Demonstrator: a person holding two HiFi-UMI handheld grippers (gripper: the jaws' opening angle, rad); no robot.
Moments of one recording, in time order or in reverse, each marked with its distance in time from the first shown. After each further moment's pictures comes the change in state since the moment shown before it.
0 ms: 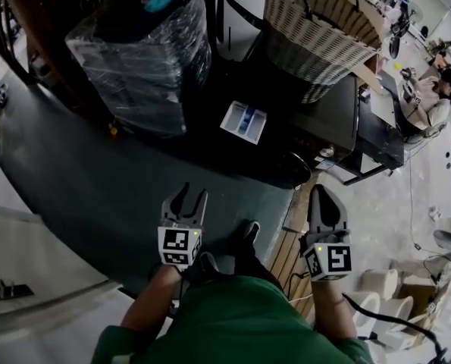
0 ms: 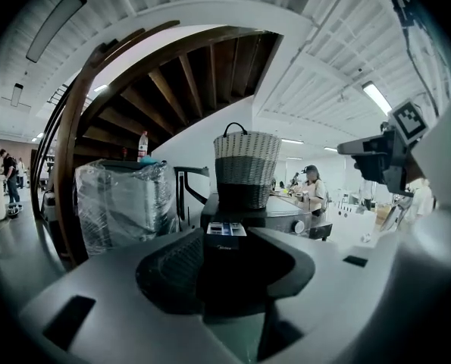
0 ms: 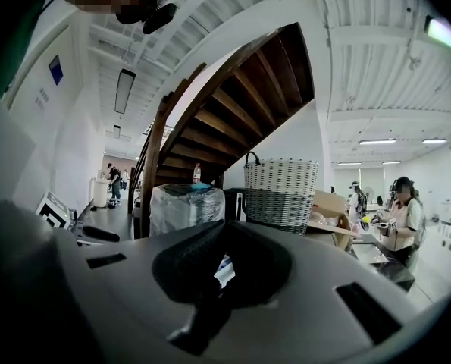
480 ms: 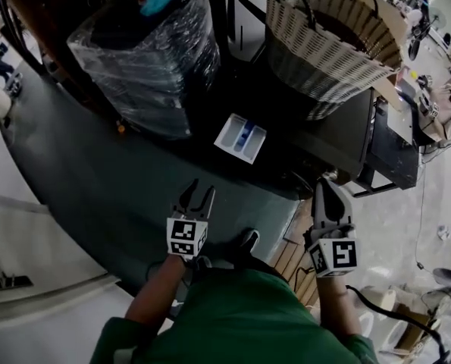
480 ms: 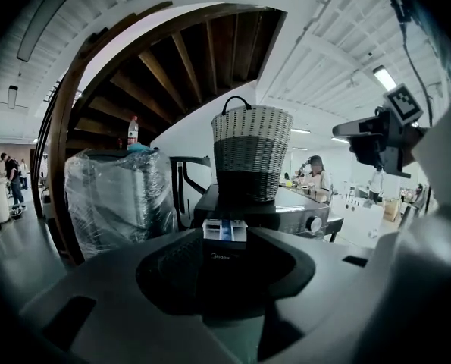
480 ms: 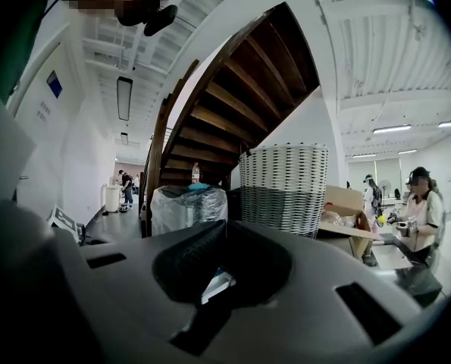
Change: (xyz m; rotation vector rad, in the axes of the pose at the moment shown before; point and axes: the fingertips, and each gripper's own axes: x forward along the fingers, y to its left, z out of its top) left arm 0.128 -0.019 -0.010 0.008 0.067 0.039; right arm 0.104 -0.091 -0.009 0.034 -0.004 0.112
